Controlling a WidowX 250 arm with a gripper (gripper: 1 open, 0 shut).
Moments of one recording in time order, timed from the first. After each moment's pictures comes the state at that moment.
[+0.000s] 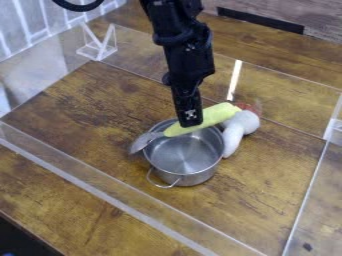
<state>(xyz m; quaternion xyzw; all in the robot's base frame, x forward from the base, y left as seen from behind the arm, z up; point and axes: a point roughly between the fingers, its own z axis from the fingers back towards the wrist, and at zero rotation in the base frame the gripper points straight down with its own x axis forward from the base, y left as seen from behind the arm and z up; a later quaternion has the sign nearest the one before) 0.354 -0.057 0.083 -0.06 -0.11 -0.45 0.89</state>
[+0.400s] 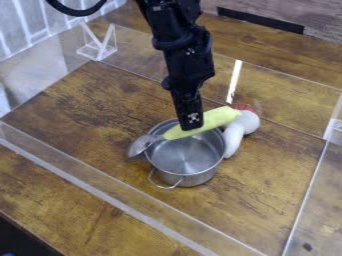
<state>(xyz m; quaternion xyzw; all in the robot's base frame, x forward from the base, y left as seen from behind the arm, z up) 0.352 -0.058 0.078 -0.07 -0.11 -0.42 0.90</state>
